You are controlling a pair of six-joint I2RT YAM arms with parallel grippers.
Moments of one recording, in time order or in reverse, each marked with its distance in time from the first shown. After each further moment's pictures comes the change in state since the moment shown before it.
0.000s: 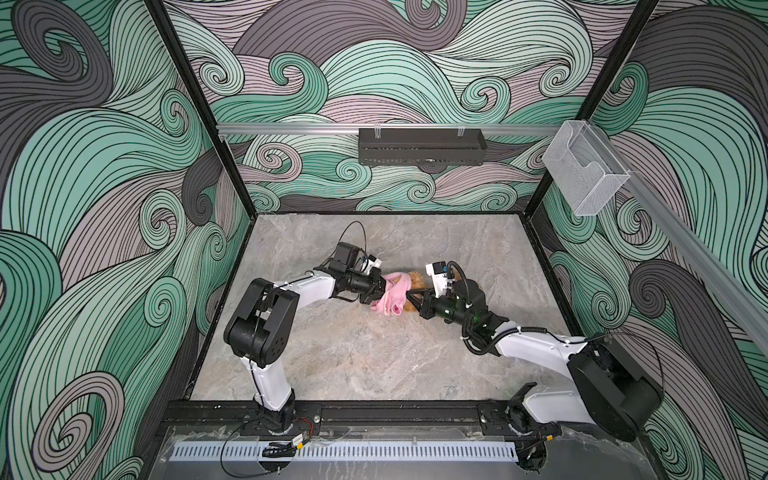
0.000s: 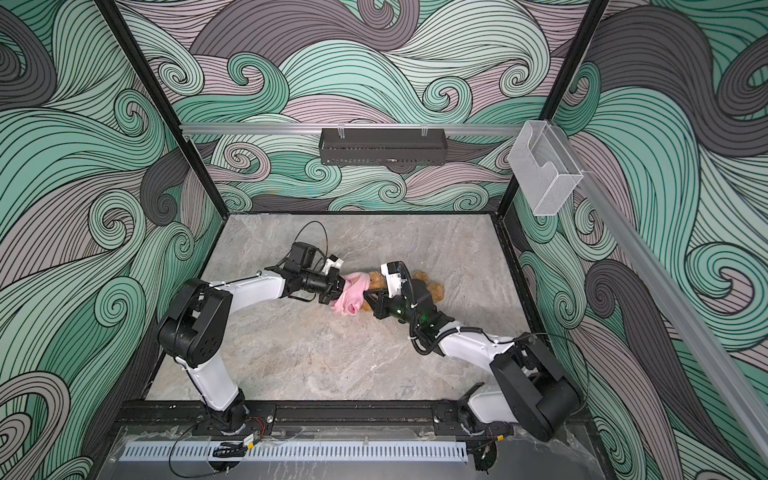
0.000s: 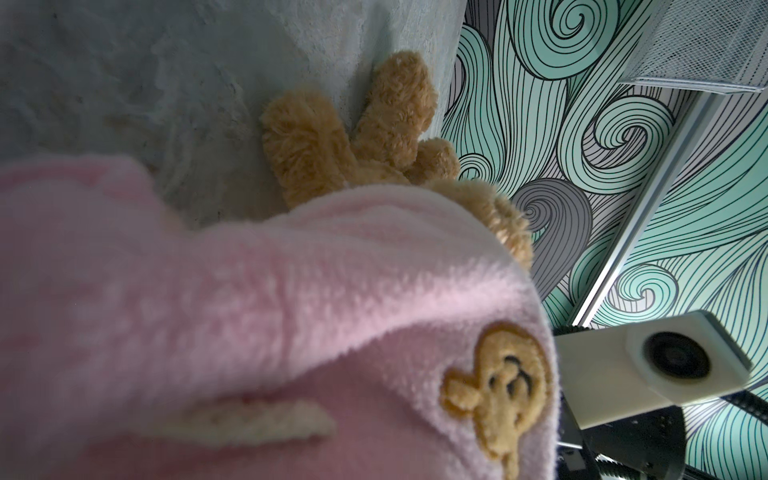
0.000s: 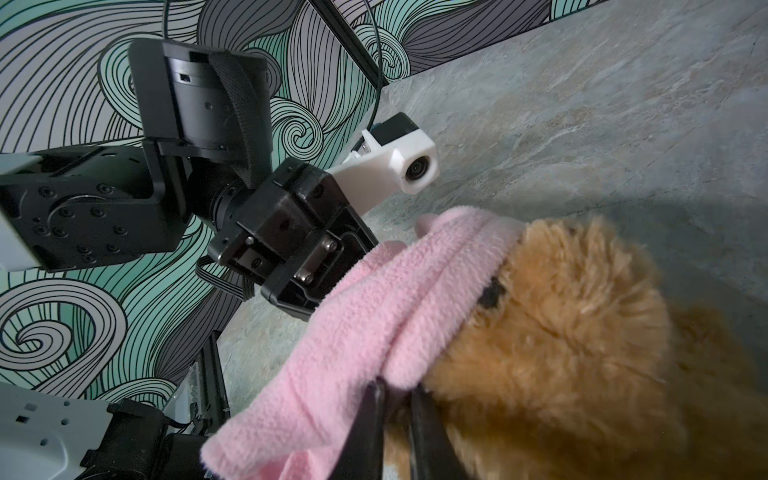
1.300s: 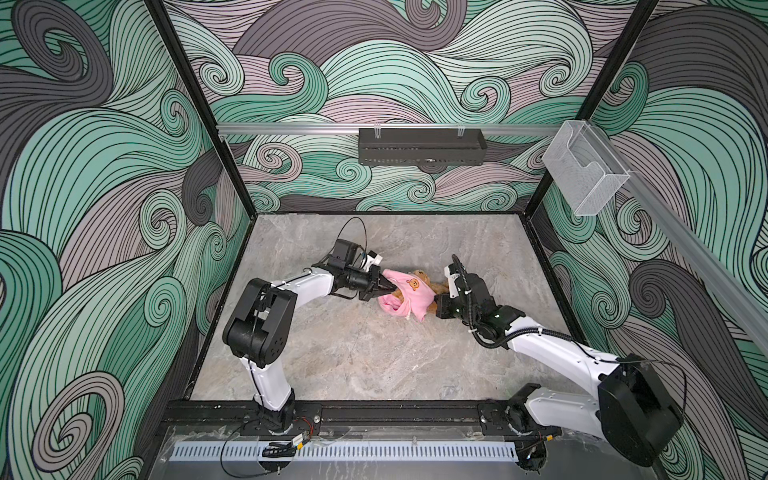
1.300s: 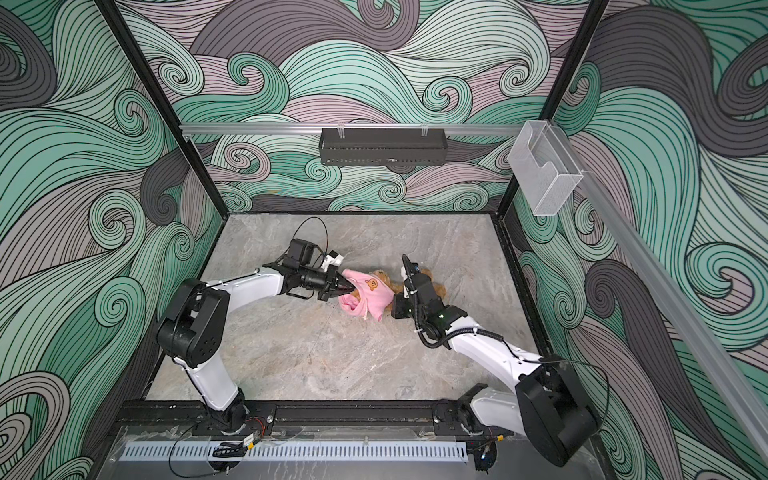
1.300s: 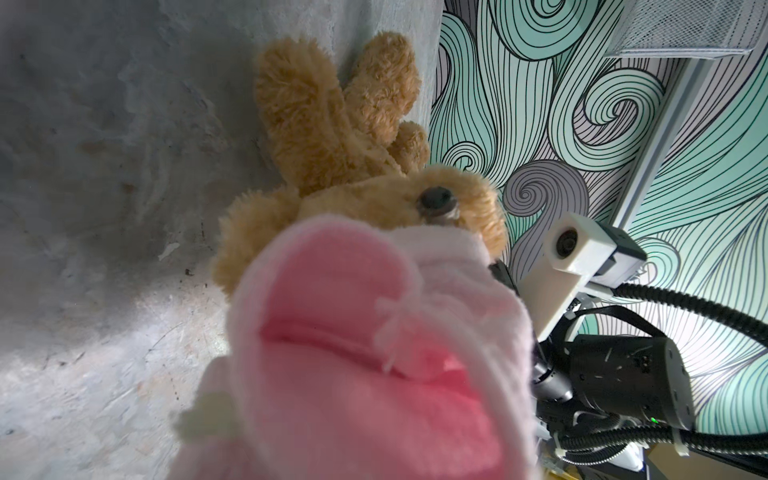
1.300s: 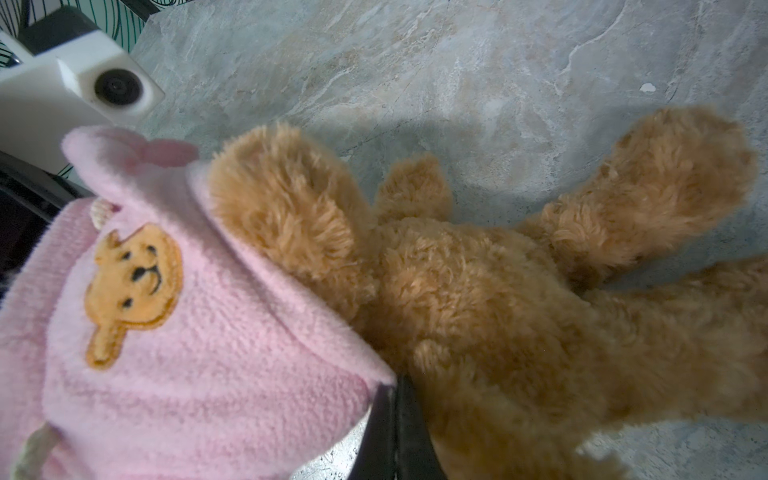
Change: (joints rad) left arm 0.027 -0.005 0.067 -0.111 0.015 0.162; right arm -0.069 -0.130 0.117 -0.654 0.322 -0.129
